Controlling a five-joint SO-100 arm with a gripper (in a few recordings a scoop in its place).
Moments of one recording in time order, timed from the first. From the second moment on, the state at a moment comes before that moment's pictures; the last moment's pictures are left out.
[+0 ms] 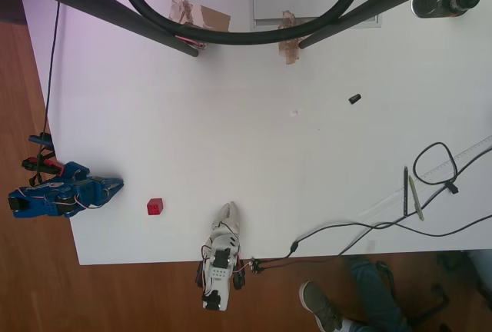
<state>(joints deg) -2.8 189.3 182.6 70.3 -76.5</state>
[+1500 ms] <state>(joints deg) 15.1 118.9 135.5 21.0 -101.7</state>
